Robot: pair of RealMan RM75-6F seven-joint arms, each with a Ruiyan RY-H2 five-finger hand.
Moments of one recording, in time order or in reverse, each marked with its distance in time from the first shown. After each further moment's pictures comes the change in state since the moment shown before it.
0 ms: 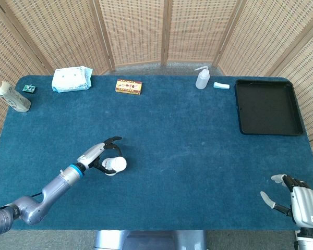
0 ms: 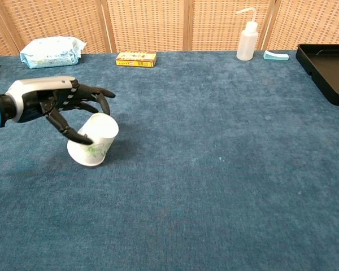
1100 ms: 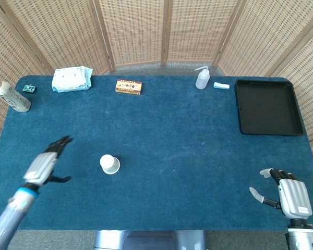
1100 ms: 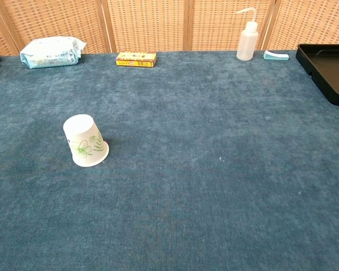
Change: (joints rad) left arm 0.280 0.326 0.184 -0.403 -0.149 0.517 0.562; right arm 0.066 -0.006 0.017 -0.025 -0.009 -0.069 -0.078
